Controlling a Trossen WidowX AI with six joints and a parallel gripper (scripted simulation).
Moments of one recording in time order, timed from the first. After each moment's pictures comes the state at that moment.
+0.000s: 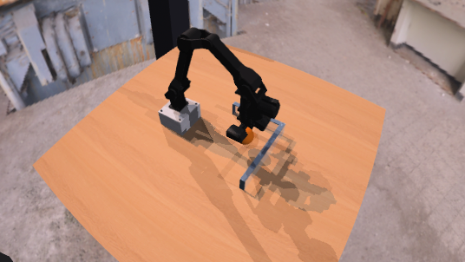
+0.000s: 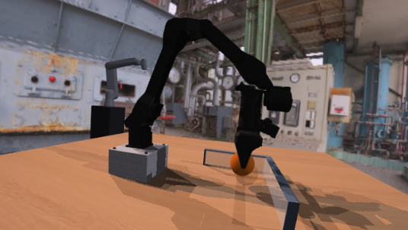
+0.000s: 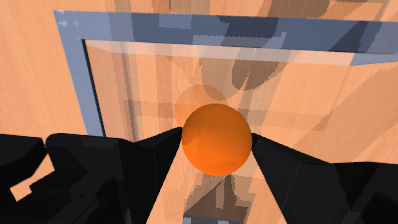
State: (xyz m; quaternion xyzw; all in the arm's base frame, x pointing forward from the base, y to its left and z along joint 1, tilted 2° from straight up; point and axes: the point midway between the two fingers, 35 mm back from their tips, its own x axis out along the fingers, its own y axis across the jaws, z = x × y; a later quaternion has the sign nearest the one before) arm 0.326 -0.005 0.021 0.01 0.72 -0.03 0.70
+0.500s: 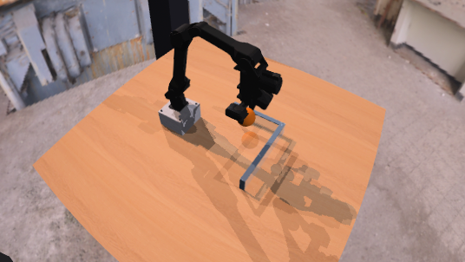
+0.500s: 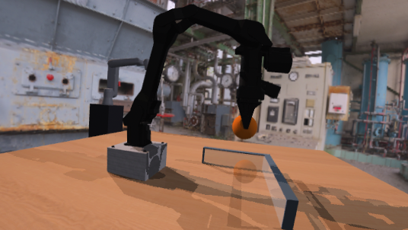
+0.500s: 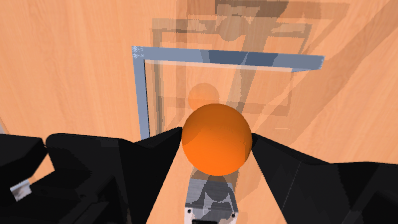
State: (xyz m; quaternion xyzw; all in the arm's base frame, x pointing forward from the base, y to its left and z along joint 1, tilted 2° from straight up) arm 0.325 -0.003 0.118 0.01 0.71 -0.03 0.70
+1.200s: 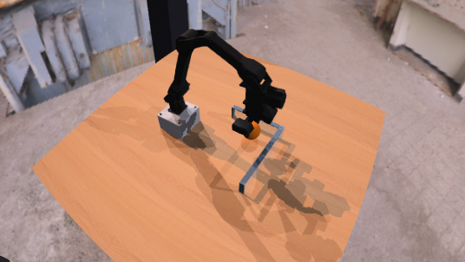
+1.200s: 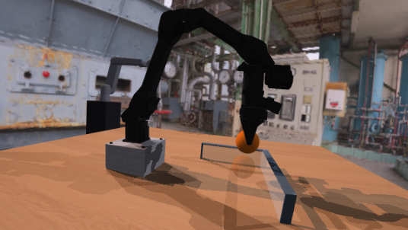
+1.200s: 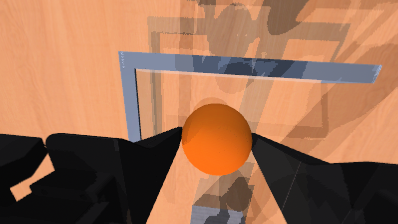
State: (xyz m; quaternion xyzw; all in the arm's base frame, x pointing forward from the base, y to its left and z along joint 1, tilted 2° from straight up) arm 0.344 0.011 0.062 0.01 0.70 -0.03 0.71
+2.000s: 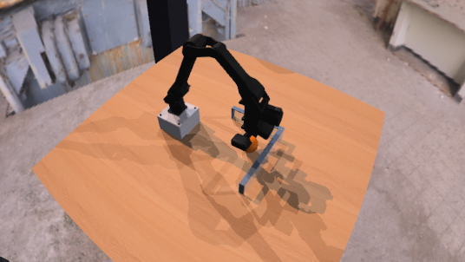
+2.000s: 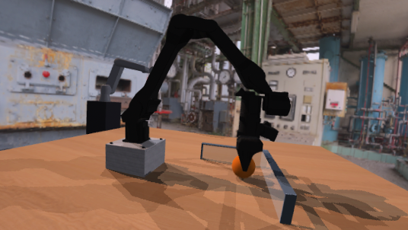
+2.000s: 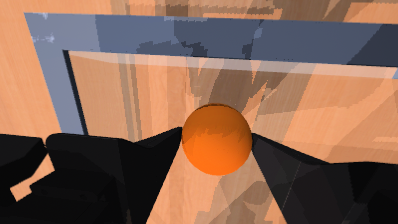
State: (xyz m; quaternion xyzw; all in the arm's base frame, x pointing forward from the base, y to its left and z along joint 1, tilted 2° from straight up) arm 0.341 0.010 -0.010 0.01 0.71 -0.03 0.71
